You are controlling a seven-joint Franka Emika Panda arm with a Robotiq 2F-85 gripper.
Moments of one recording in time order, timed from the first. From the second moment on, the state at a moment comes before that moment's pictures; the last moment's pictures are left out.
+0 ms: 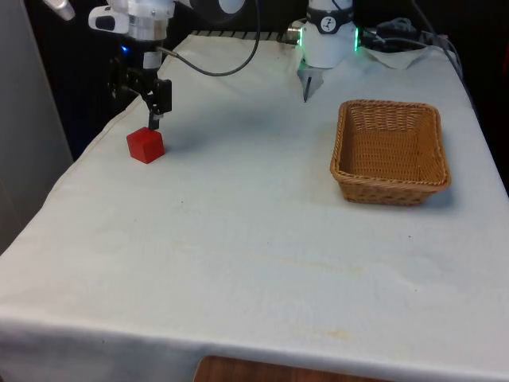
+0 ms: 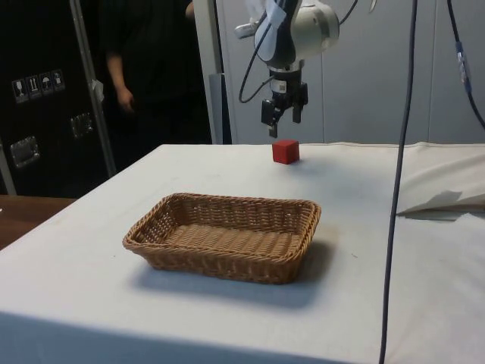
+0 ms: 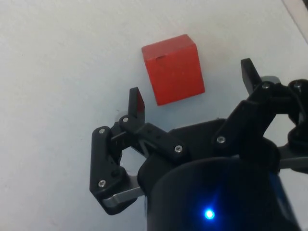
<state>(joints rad) -0.03 0.47 -0.53 -2.18 0.22 2.80 -0.24</state>
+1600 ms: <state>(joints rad) -0.02 0.61 -0.52 -2.12 0.50 2.80 -0.38</state>
